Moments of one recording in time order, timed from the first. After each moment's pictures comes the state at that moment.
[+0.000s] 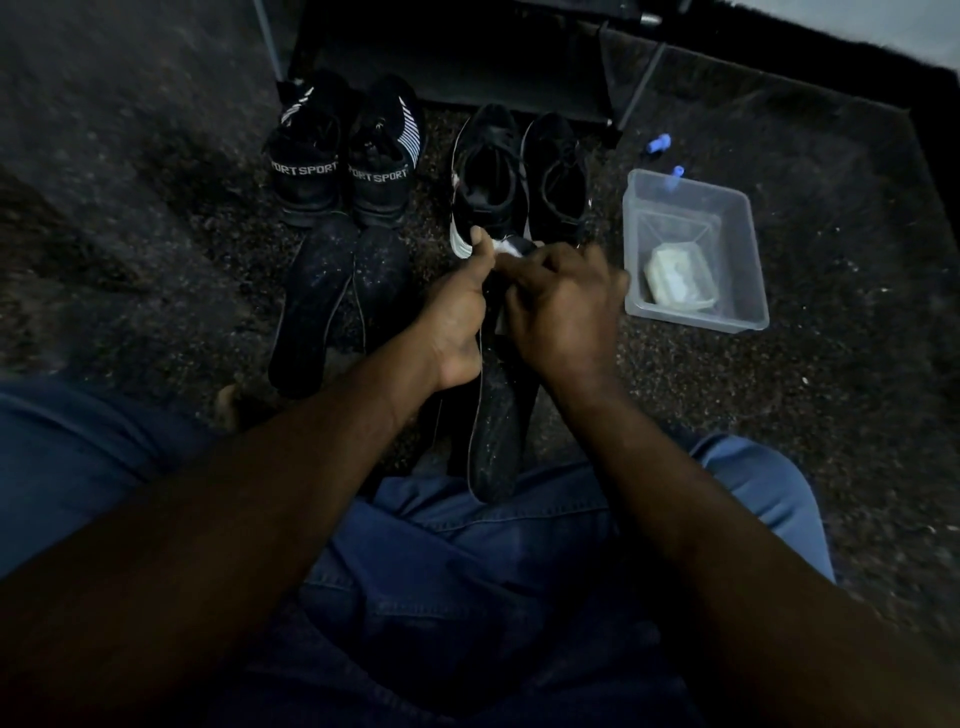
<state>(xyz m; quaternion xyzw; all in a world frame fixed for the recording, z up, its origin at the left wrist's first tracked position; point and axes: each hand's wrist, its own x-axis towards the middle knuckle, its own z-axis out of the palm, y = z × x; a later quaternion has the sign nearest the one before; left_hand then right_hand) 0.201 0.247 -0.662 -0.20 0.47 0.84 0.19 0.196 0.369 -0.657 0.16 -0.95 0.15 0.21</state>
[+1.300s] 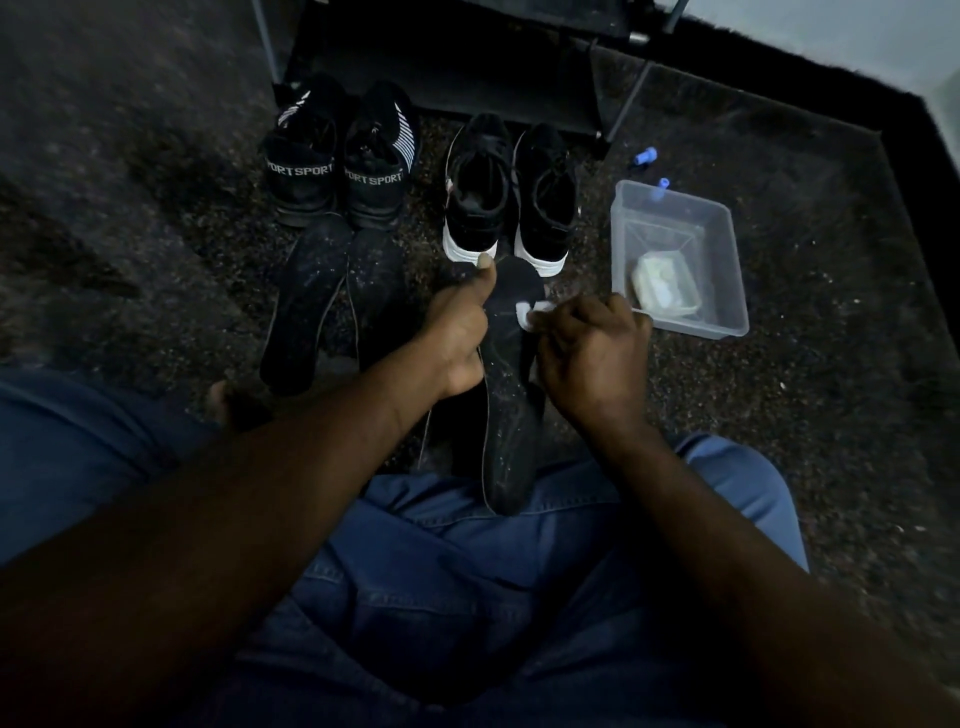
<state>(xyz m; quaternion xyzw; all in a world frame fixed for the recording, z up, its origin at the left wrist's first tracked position) 0.198 0.258 -0.683 -0.29 0.46 0.83 0.14 0.222 0.420 -0.668 0.18 -0.96 0.11 0.18</state>
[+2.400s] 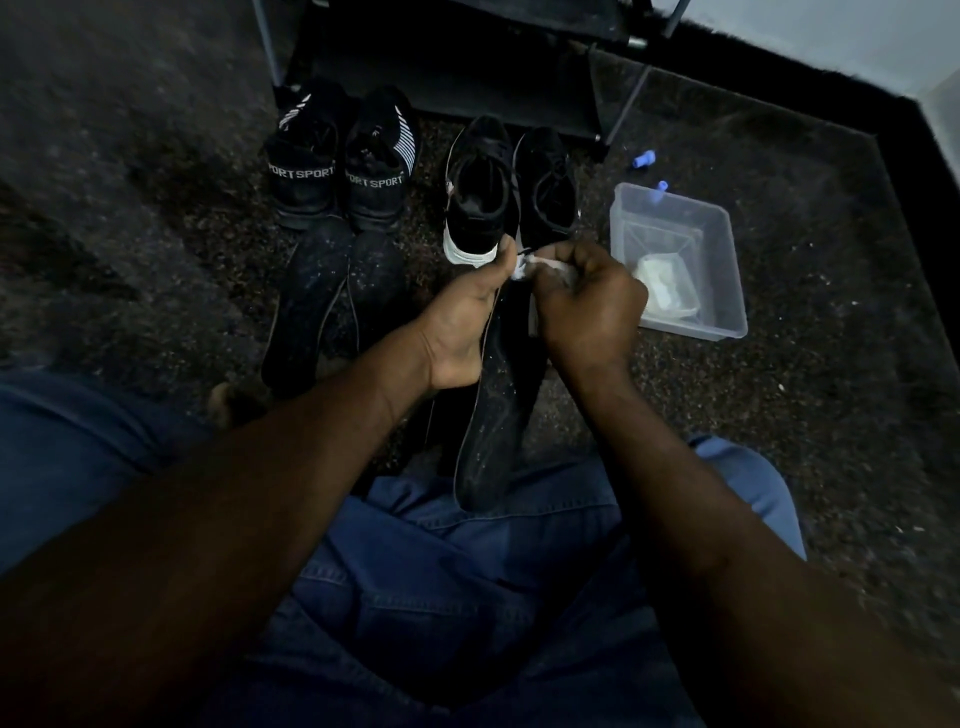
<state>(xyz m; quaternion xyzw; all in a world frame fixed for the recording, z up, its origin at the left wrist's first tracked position) 0.204 0.246 -0.656 -0.08 0.39 0.86 0.31 0.197 0.374 -0.632 -0.02 -0.89 0.42 0.15</state>
